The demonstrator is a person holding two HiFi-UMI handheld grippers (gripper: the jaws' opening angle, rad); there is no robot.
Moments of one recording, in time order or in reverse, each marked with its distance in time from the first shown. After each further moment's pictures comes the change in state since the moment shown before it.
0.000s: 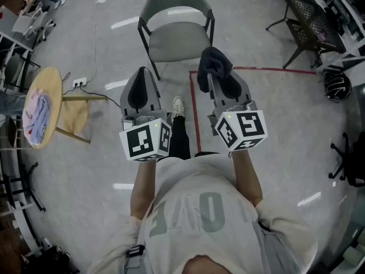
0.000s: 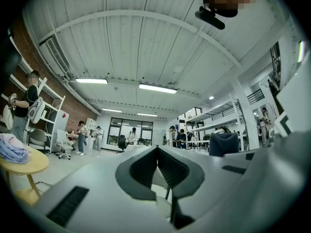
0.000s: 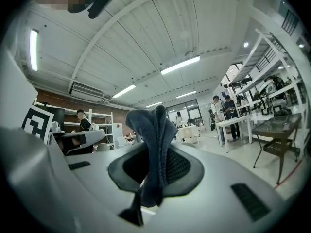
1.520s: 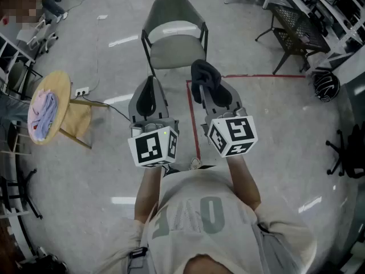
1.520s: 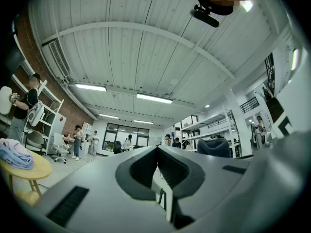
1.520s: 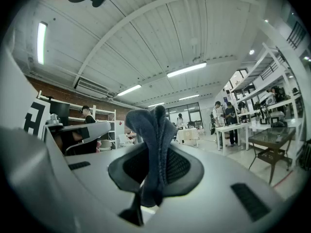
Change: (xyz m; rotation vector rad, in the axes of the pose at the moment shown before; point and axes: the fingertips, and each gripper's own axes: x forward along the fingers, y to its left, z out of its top) left arm -0.106 -0.038 0.070 -0.016 -0.072 -0.043; right arm -0.096 0.076 0.037 -0.066 0.020 0.006
